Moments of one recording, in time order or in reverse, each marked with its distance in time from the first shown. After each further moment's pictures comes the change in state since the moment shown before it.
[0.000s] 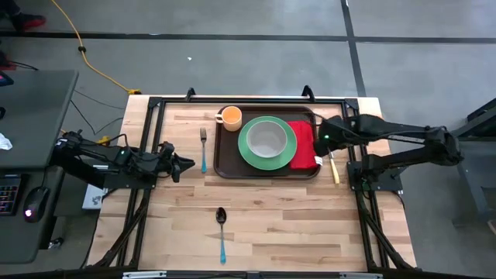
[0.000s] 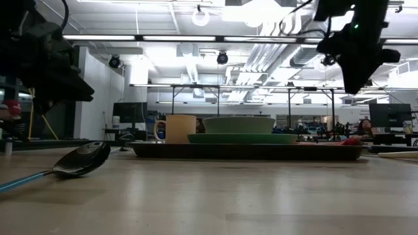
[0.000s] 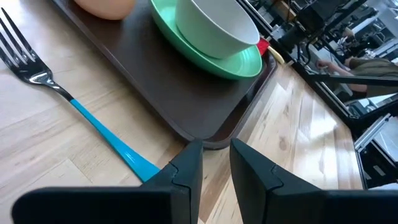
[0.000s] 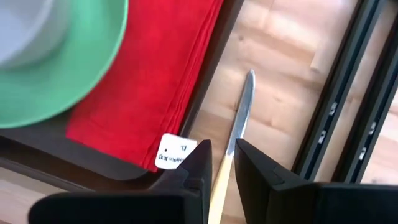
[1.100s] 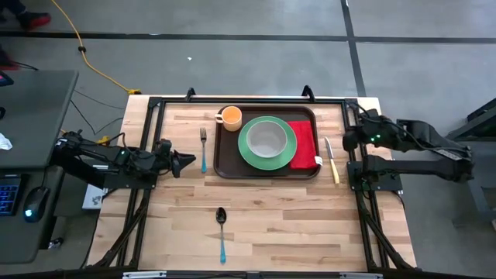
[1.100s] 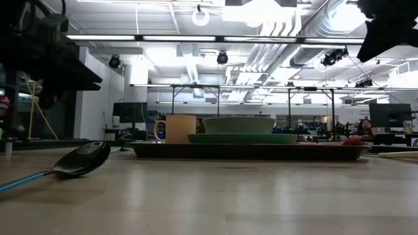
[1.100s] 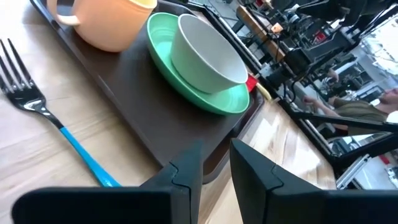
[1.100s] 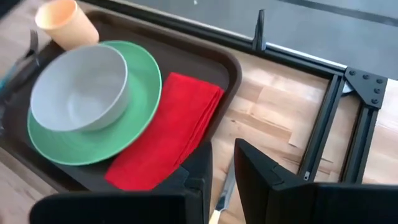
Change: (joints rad) left arm 0.000 0.000 -0.003 0.118 -0.089 -0.026; right arm 0.000 -0.482 0.000 0.005 0.152 -0.175
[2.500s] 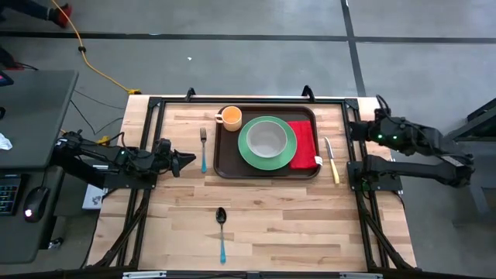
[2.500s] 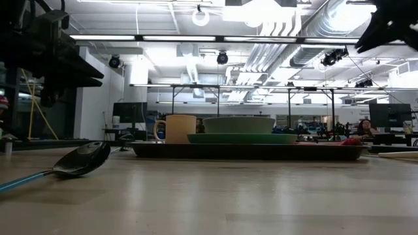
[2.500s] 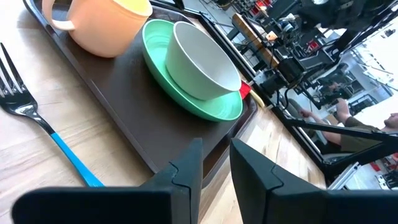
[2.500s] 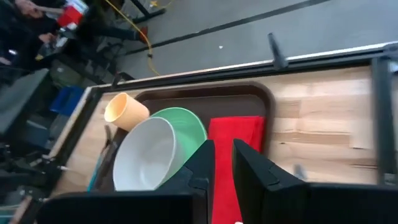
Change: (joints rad) left arm 0.000 0.002 0.002 0.032 -0.008 -0.008; right arm 0.000 -0.158 -0.086 0.195 0.039 0.289
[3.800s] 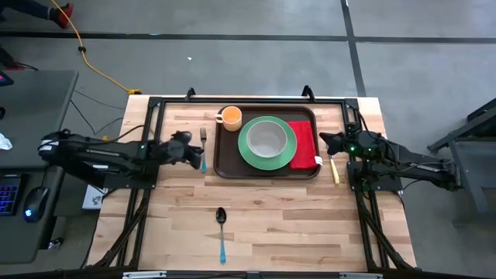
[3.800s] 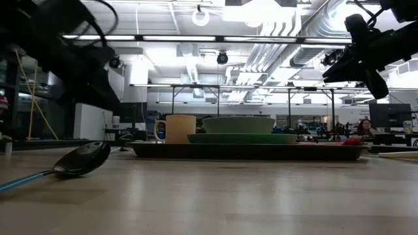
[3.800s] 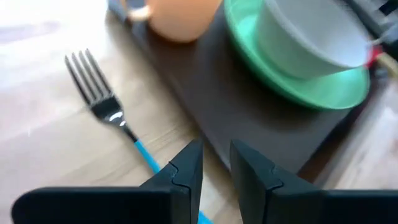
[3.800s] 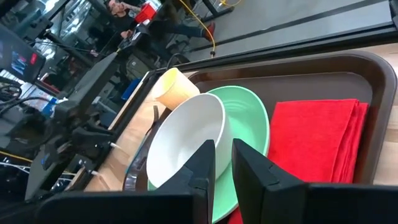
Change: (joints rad) left arm 0.336 0.607 0.199 0.023 0.178 0.121; right arm 0.000 -0.156 -0.532 0.674 -0.164 -0.140
